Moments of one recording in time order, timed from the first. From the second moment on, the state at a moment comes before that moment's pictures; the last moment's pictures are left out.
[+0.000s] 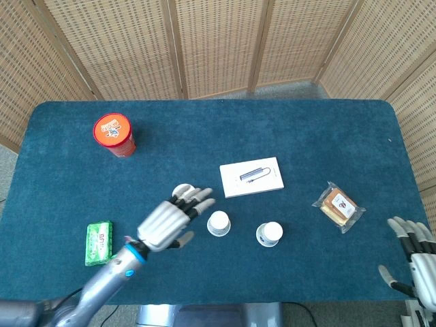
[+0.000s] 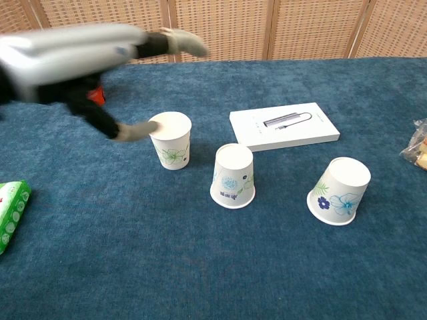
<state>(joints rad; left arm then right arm) -0.66 -1.34 -0.08 -2.07 1.31 1.11 0.58 -0.05 -0.89 -0.02 -1.84 -1.65 1.51 0.11</state>
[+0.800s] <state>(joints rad) -0.17 -0.86 0.24 -1.99 1.81 1.61 0.05 0.26 -0.99 0.00 -1.98 -1.73 1.12 0.01</state>
